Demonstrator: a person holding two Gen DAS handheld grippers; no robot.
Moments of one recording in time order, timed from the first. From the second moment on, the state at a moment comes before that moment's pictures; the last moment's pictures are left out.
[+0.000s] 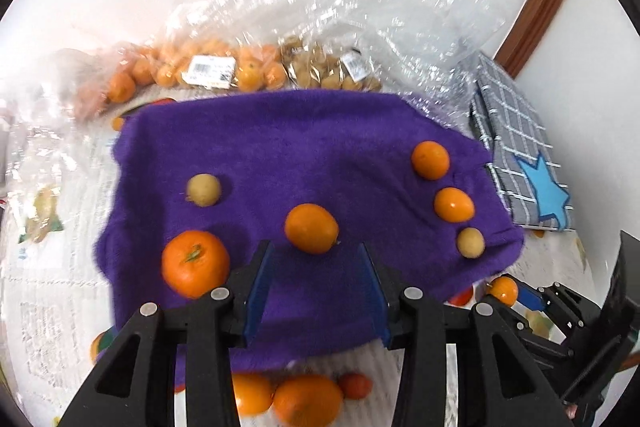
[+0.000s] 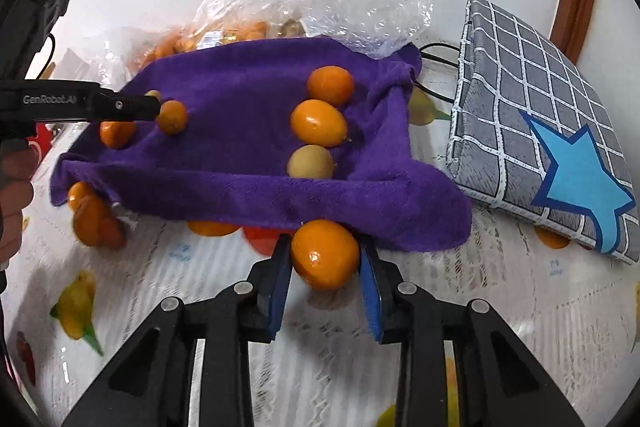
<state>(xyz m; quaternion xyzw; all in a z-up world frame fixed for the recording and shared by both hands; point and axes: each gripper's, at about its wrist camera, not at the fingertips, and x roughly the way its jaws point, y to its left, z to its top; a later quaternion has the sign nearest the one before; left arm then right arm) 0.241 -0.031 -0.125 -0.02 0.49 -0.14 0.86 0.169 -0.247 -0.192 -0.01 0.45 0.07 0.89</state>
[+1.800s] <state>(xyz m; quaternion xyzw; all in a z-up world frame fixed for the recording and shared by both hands) 0.151 0.040 -0.165 -0.07 0.48 -0.12 0.87 0.113 -0.237 -0.169 0.02 0.45 0.04 0.89</state>
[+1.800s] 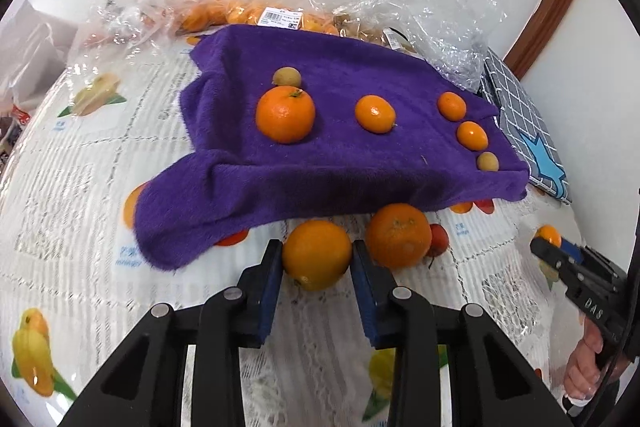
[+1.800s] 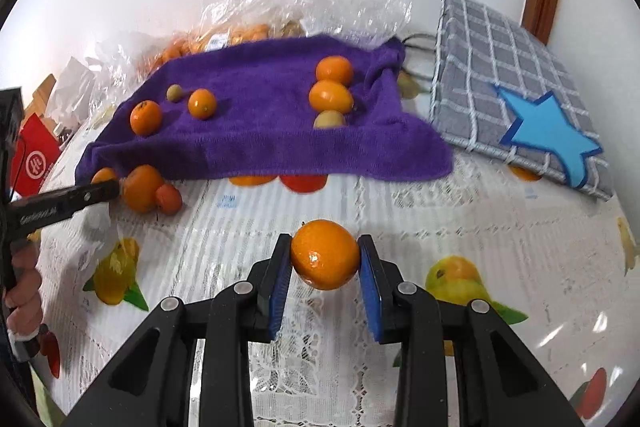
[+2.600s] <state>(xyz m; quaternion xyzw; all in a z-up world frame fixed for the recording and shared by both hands) 0.162 0.084 -0.117 -0.11 0.44 -0.09 0.89 0.159 -0.215 -0.130 0.03 0.41 0.05 0.91</state>
